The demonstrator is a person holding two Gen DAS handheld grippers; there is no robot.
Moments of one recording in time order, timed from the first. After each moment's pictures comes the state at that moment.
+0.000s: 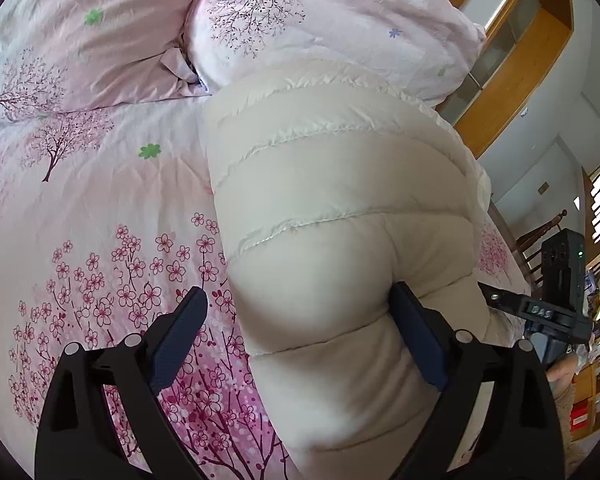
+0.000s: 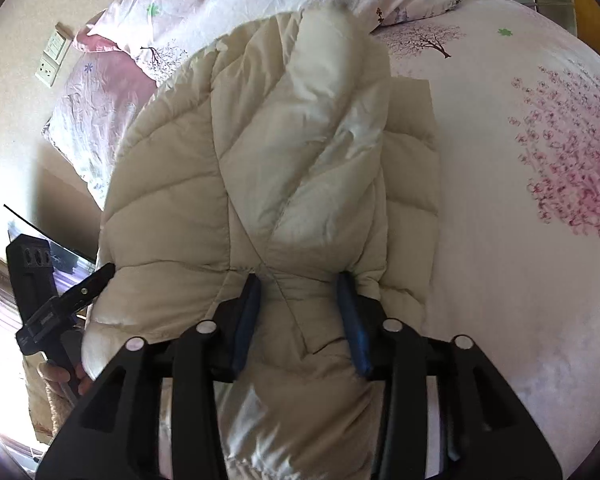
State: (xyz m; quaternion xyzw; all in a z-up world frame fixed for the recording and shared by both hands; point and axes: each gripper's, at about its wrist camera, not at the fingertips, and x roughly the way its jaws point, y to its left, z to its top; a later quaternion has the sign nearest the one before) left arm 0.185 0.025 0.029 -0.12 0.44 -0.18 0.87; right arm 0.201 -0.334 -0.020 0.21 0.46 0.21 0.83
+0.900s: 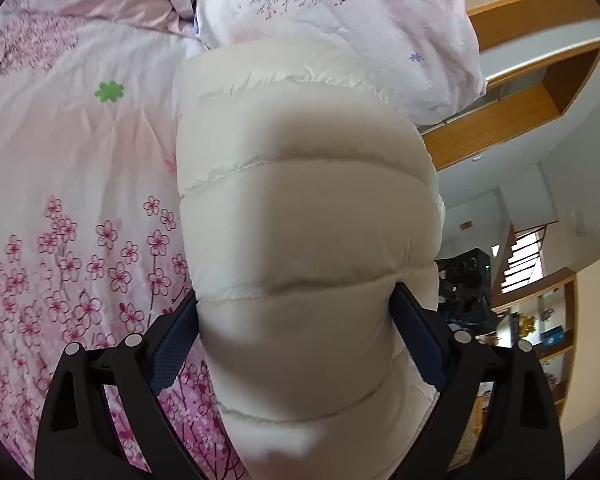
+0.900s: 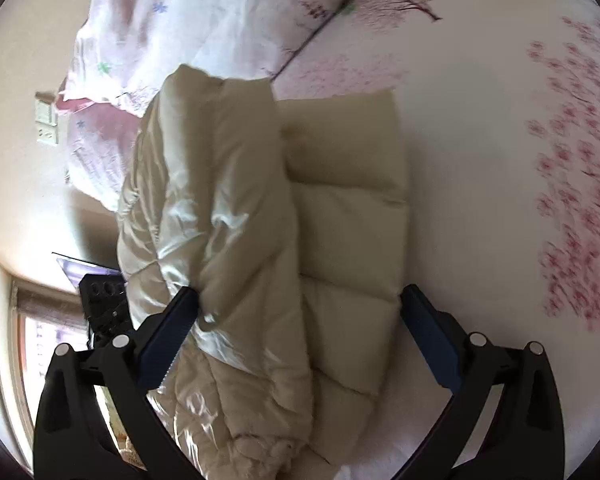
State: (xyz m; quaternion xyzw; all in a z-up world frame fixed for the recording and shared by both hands) left arm 0.241 0.049 0.000 -0.31 0.48 -0.28 0.77; right arm 0.290 -0.371 -0.038 0.32 0.52 0.28 0.74
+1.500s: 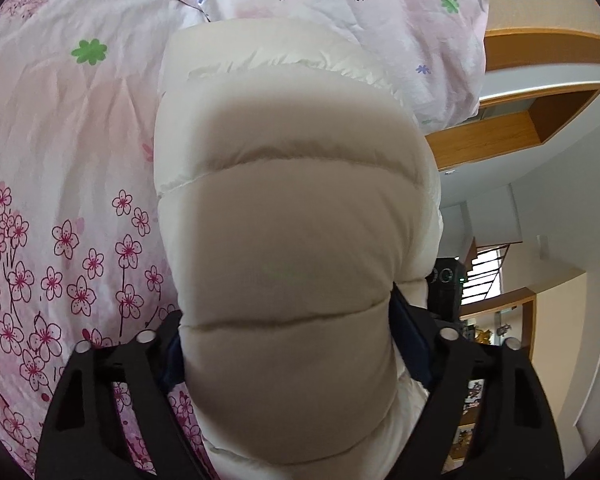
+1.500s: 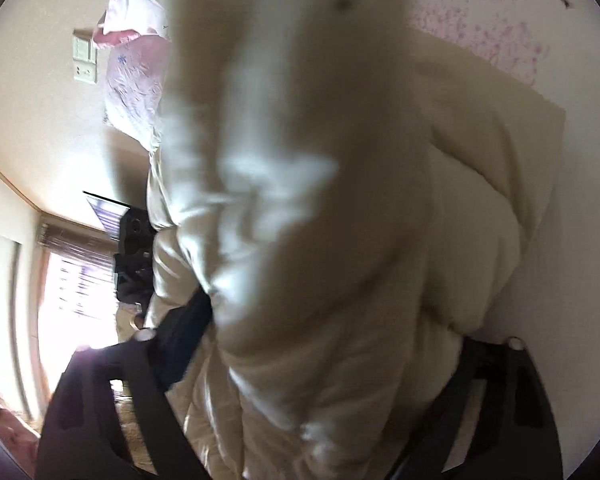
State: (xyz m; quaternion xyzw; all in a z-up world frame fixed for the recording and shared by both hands) left arm 0.265 0.043 -0.029 -0.38 0.48 -0.32 0.72; right arm 0.302 -0.311 -0.046 0.29 0.53 0.40 0.69
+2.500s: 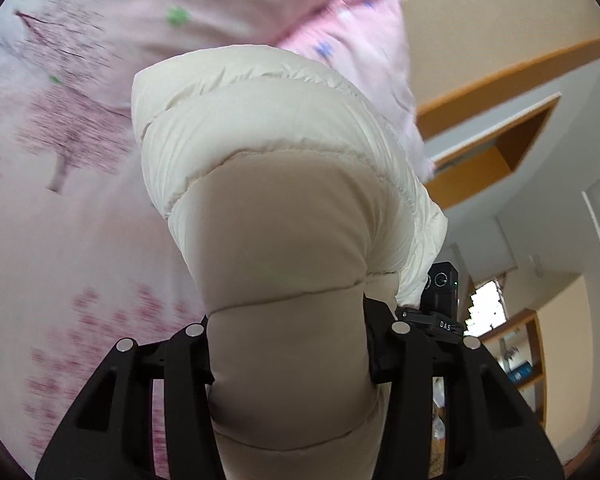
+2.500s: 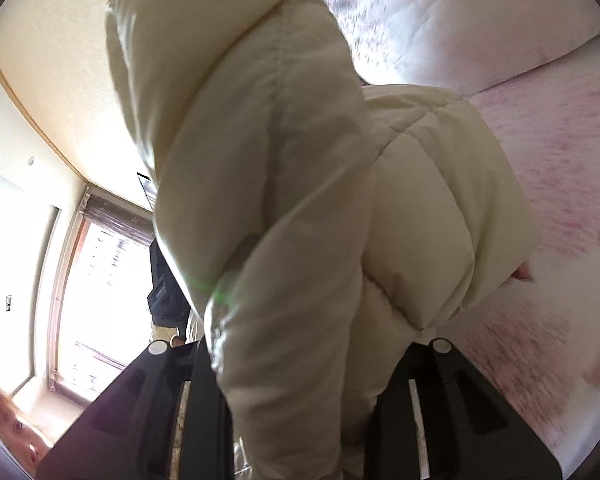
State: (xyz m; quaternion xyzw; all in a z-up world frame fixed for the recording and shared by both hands) left arm 0.209 0.169 0.036 -0.39 0.36 -0.29 0.80; right arm 0.336 -0.174 0.013 0.27 0.47 0.50 0.68
